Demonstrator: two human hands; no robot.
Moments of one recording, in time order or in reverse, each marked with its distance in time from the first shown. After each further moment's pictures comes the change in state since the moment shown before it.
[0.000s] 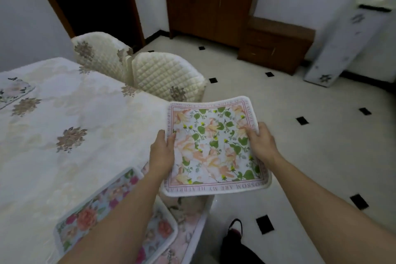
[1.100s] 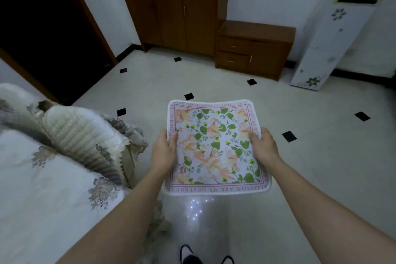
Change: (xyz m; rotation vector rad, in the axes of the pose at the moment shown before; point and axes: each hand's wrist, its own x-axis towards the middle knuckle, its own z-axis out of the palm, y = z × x) left_hand 0.224 0.238 0.319 0.033 -0.045 0.022; right_hand 0.371 0.091 -0.213 0.116 0.052 0.154
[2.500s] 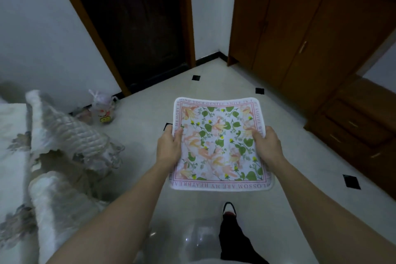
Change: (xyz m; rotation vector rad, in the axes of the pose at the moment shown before) left_hand 0.589 -0.031 -0.062 -0.086 0.458 -0.326; right_hand 0.524 -0.368 0.361 -0.129 -0.440 -0.267
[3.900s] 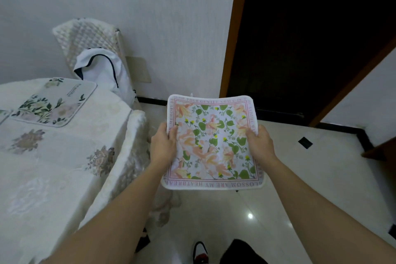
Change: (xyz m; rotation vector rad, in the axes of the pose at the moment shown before) left_hand 0.405 -0.124 -0.295 0.012 0.678 -0.405; right_hand 0.252 -0.385 0.523 -0.229 -0.651 -0.376
